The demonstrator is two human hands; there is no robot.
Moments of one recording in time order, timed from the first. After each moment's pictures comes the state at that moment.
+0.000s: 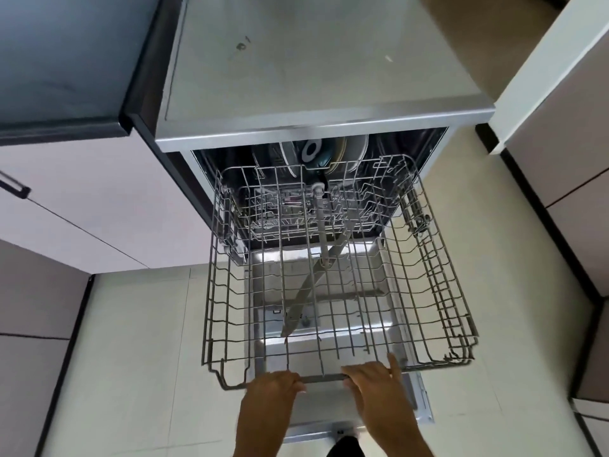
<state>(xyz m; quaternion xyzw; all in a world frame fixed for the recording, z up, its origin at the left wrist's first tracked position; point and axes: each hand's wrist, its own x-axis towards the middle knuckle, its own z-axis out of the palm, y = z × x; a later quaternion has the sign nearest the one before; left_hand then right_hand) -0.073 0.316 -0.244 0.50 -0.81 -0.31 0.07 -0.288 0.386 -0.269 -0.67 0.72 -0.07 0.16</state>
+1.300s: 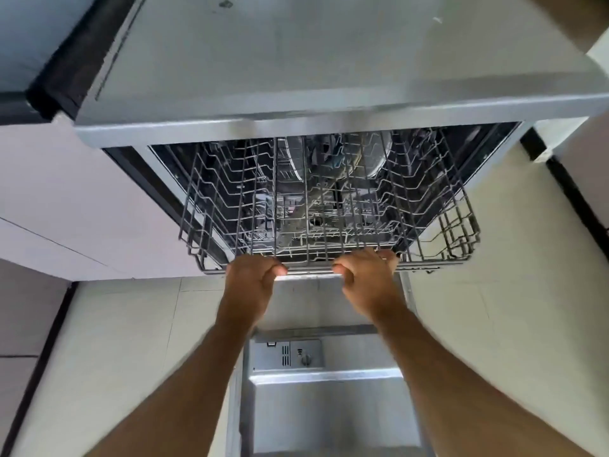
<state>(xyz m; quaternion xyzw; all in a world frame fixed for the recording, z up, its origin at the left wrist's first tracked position) -0.125 0.048 -0.294 0.52 -0.78 -0.21 0.28 -0.352 0.093 -0.291 -0.66 0.71 -0.21 0.15</state>
